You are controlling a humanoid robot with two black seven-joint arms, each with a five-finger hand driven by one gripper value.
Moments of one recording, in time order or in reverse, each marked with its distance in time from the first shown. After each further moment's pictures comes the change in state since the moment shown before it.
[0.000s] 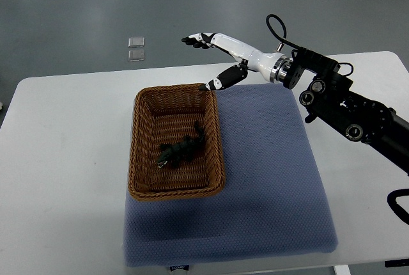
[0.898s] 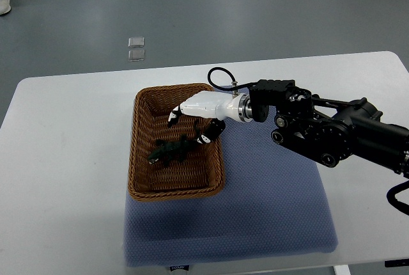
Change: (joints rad) left arm 0.000 0.000 0.000 0.000 0.000 0.000 0.000; right arm 0.157 0.043 -0.486 -0.001 -0.389 0.002 -0.010
